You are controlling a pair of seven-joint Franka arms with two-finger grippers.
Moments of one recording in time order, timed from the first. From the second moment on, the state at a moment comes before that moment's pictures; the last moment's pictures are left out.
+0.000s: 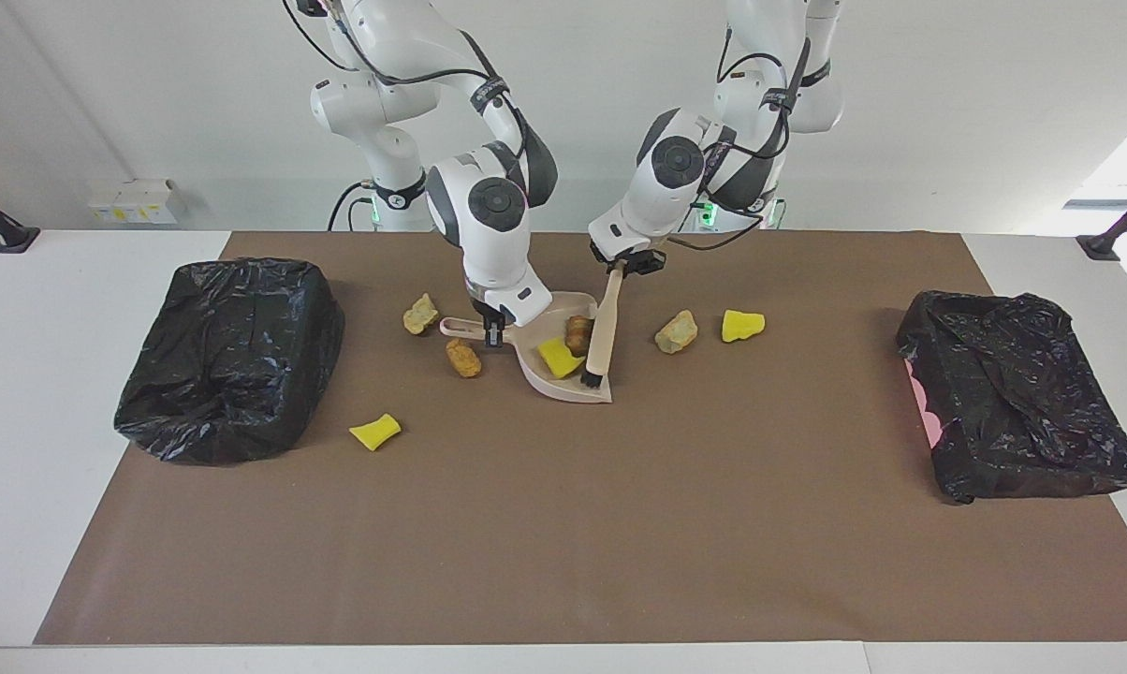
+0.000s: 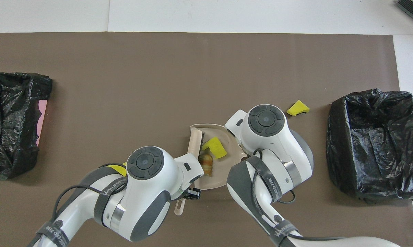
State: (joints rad) left arm -0.23 -0.01 -0.48 -2.21 -0.33 2.02 -0.28; right arm 0.41 0.19 0.07 -1.99 -0.05 2.00 -1.08
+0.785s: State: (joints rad) left arm -0.11 -0.20 -0.36 -2.25 -0.09 1.65 -0.46; right arm 0.41 0.19 0.07 -1.99 -0.05 2.00 -1.08
